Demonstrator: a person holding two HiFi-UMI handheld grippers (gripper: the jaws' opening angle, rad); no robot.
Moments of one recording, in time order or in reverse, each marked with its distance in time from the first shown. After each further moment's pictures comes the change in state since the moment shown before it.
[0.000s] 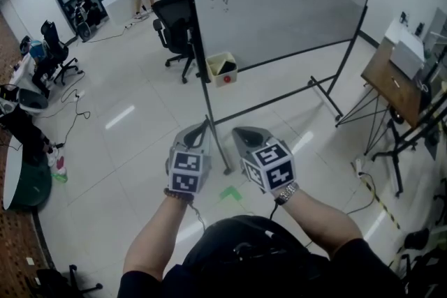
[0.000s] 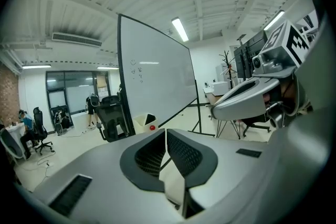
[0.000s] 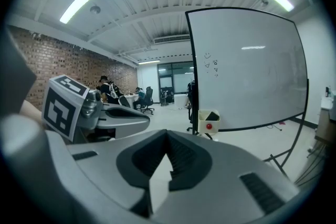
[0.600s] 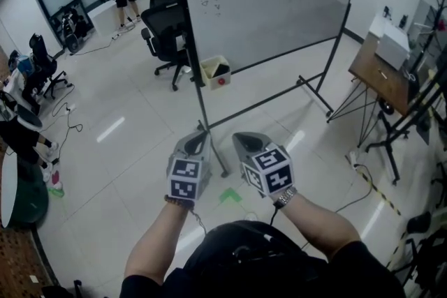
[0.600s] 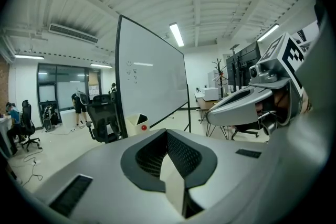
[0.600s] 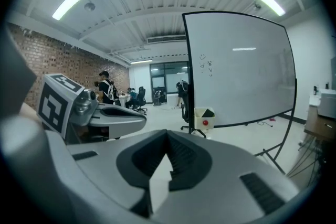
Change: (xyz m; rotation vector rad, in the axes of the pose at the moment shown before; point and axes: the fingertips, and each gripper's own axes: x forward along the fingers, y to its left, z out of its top) left arm -0.026 -0.006 -0.005 -0.025 -0.030 -0.108; right arm -0.011 0.022 -0.009 0.035 0.000 -0.095
